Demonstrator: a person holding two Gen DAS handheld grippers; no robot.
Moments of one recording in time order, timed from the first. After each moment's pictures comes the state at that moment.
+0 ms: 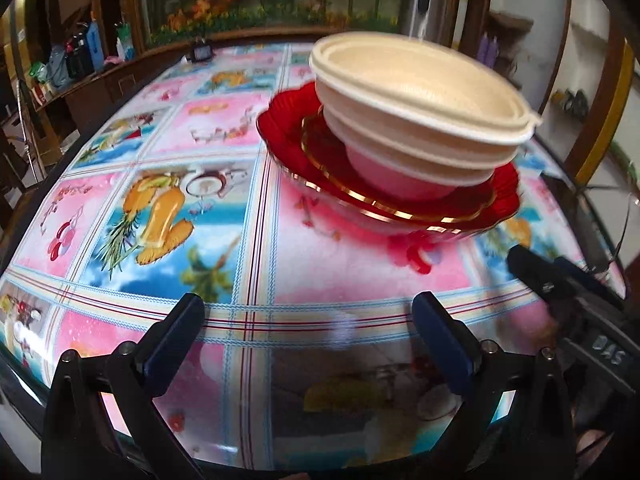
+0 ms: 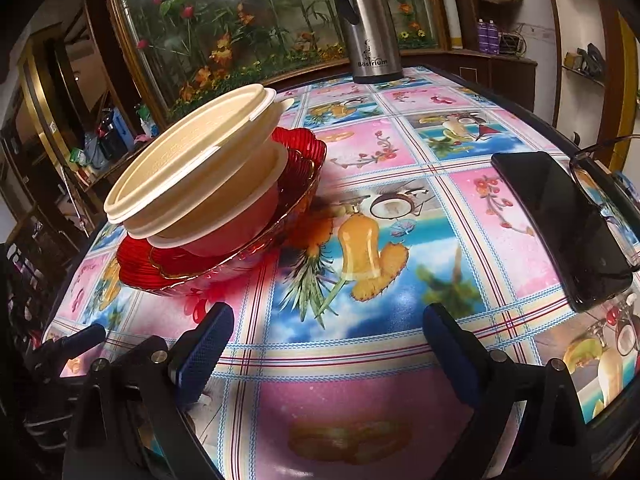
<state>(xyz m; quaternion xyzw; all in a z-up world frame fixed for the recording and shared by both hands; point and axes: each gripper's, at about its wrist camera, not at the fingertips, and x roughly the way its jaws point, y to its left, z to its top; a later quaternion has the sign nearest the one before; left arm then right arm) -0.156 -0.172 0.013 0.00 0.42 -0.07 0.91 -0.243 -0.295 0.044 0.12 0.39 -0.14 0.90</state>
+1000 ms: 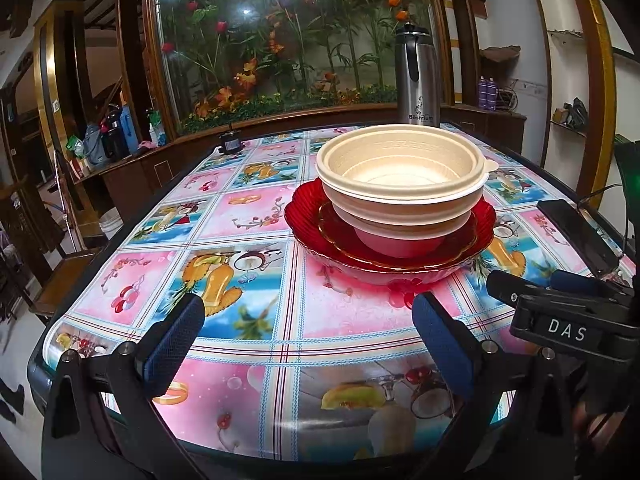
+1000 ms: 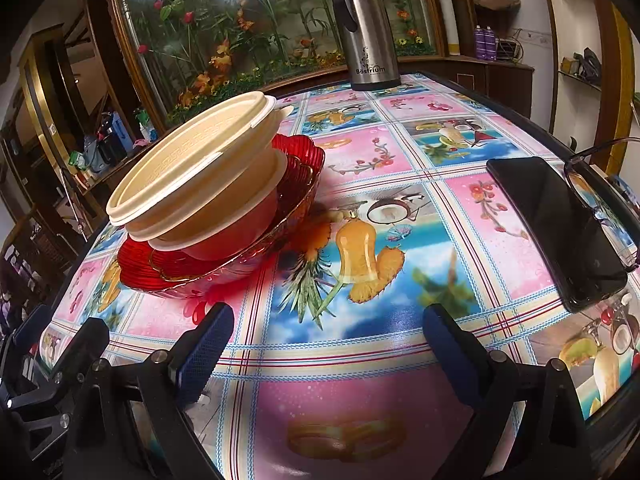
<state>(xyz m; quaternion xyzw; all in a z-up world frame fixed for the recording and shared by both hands) -0.197 -0.179 0.041 0.07 0.28 -0.02 0.96 -0.248 -0.294 0.046 0.12 0.38 -0.14 0.91</state>
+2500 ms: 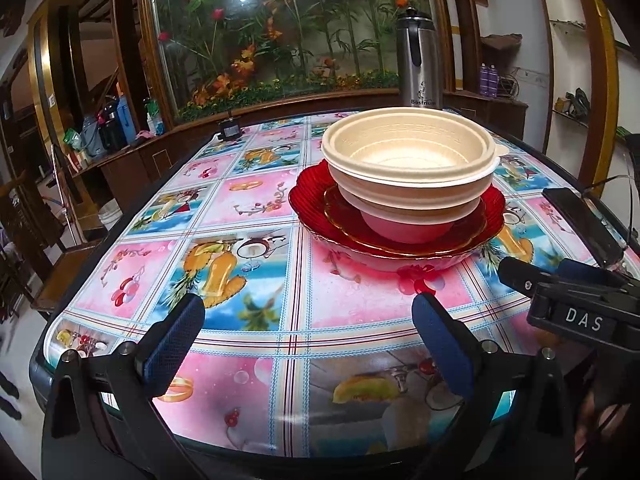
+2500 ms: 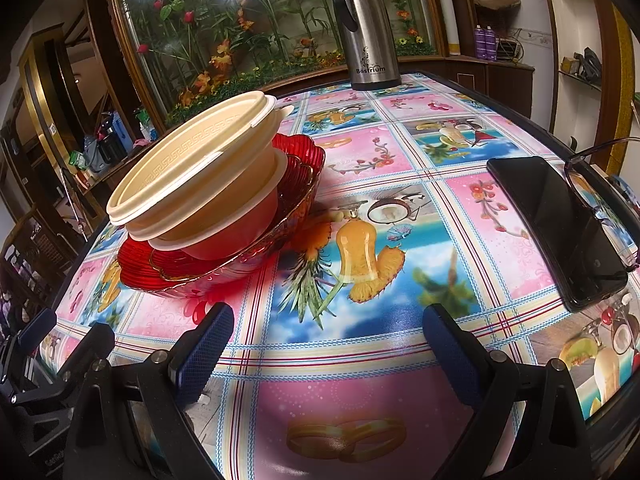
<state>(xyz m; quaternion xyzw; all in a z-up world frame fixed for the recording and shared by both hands) -0.189 -0.174 0.036 0.08 0.30 -0.02 0.95 -0.247 -0.294 0.046 0.12 0.38 -0.14 0.91</state>
